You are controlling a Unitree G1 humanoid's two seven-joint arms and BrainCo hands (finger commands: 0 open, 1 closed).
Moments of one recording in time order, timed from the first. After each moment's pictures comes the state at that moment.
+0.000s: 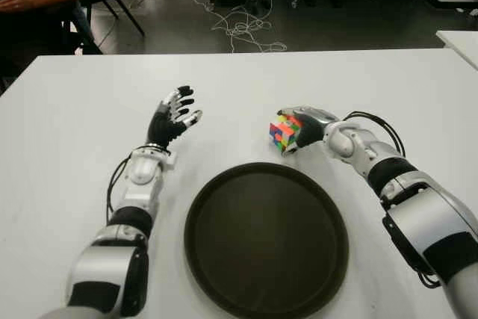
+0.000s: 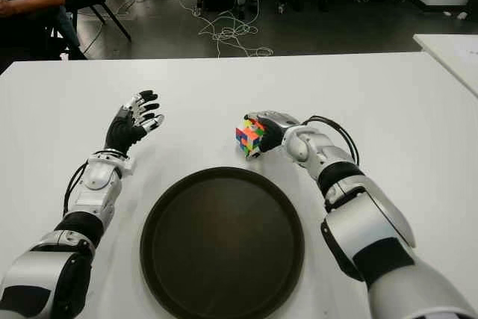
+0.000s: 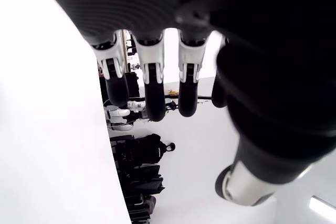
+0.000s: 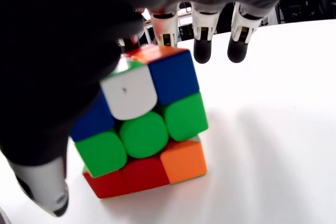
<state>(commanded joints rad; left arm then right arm) -0.62 0.09 0.10 1.12 0.00 -0.61 -0.12 -0.92 -0.21 0.51 1.32 -0.68 -0.36 0.00</state>
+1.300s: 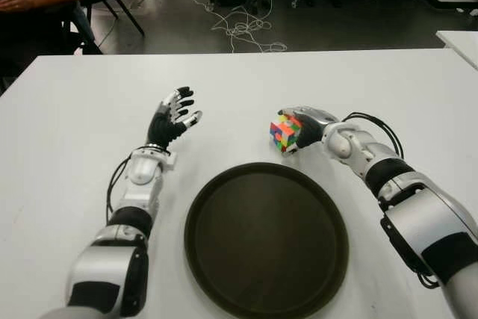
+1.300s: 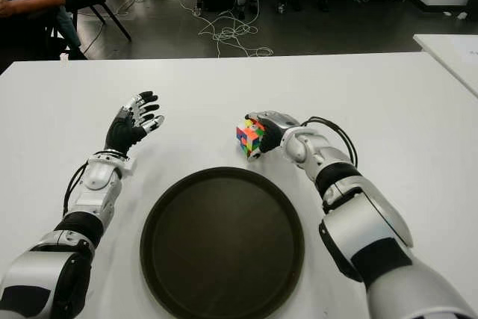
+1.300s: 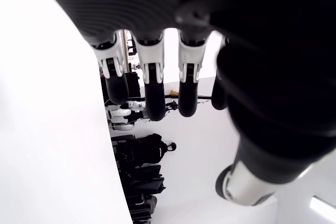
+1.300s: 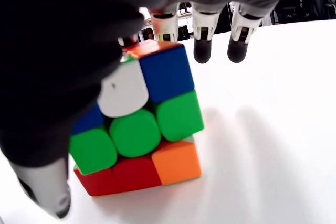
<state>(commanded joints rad) -0.62 0.09 0.10 1.12 0.00 -0.60 -0.12 -0.91 -0.21 0.54 1.32 -0.71 -0.35 -0.07</state>
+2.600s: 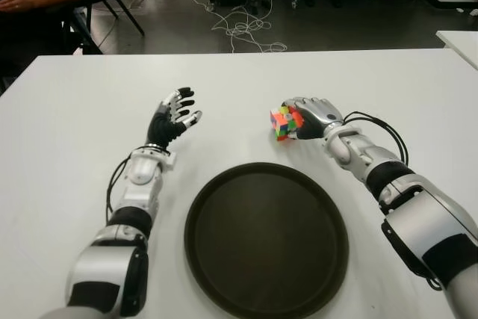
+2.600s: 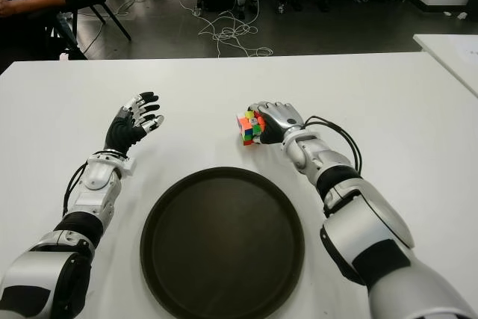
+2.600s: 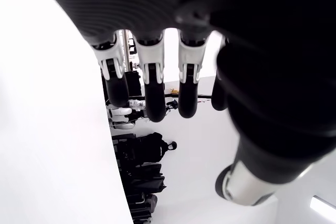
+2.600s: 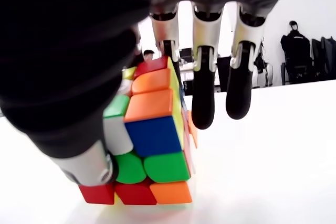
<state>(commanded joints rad) -0.62 0.09 0.11 1.11 0.00 -0.61 -0.13 -0.92 -0.22 0.60 1.33 -0.75 -0.36 -0.34</state>
